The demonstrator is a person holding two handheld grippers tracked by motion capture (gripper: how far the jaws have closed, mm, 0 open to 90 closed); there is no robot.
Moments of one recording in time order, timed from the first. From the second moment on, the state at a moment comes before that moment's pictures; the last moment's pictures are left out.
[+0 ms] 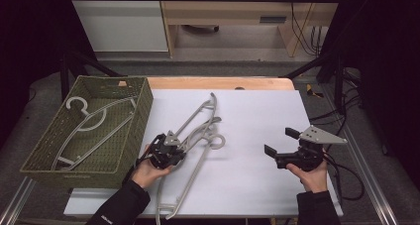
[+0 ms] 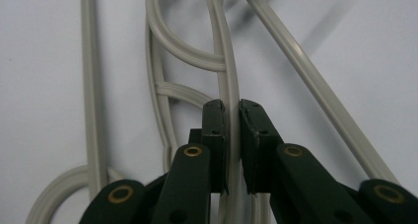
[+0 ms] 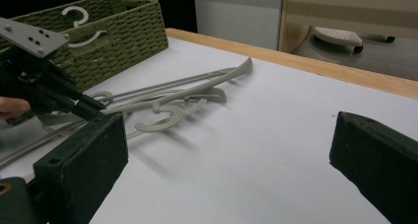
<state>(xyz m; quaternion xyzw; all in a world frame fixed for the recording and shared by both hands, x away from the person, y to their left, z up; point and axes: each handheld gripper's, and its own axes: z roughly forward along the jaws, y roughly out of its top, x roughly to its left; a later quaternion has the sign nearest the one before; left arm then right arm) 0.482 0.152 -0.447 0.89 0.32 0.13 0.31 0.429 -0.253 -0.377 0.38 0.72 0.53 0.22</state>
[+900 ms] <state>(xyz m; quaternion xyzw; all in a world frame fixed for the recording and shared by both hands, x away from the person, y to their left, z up) 0.503 0.132 -0.452 0.89 0.35 0.12 0.27 0.429 -0.253 -0.377 0.38 0.72 0.53 0.22</state>
